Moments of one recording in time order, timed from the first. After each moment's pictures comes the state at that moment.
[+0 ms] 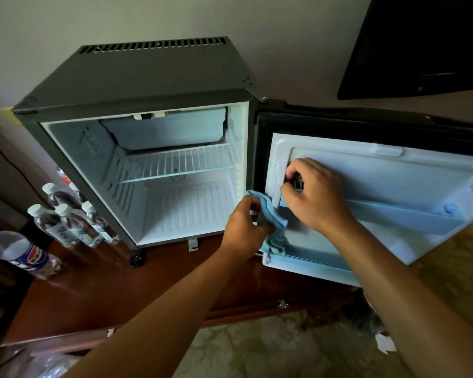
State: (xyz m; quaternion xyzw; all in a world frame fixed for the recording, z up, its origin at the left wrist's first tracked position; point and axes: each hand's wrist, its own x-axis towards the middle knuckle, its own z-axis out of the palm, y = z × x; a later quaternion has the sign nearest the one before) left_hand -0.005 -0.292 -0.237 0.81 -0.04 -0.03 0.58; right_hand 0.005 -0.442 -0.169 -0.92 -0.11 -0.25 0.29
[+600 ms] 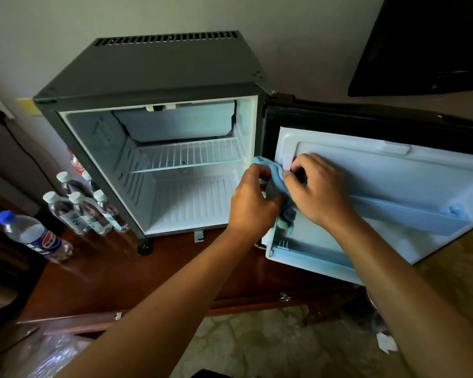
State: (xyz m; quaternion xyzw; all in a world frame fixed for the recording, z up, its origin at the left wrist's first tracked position) left_hand -0.005 -0.298 -0.198 0.81 -0.06 0.09 0.57; right_hand 0.002 -0.439 -0.166 -0.92 -0.11 -0.24 0.27
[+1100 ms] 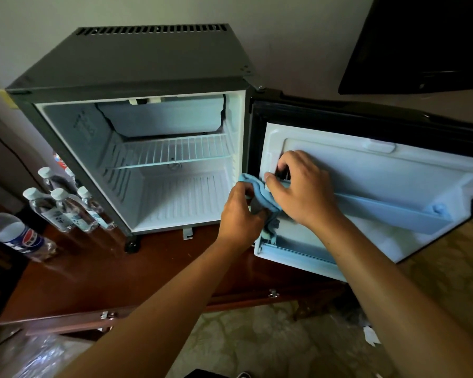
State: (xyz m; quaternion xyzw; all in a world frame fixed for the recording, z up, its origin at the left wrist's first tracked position) left_hand -0.006 -0.302 -0.243 0.82 -0.03 0.04 0.57; right_hand -0.002 -0.437 -0.168 -0.94 -0.11 -0.24 0.23
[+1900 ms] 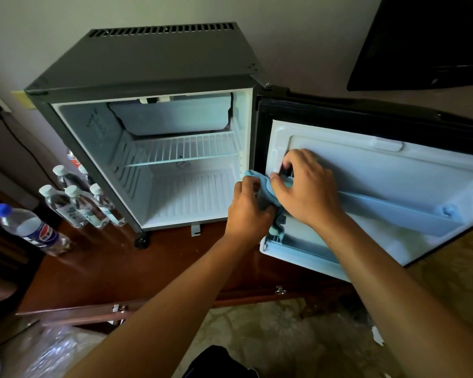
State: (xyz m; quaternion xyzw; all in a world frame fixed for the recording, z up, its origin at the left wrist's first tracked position) left_hand -0.010 -0.303 -0.237 0.86 -0.03 0.05 0.51; right_hand -0.007 -0.433 -0.171 -0.94 -0.11 -0.25 0.21
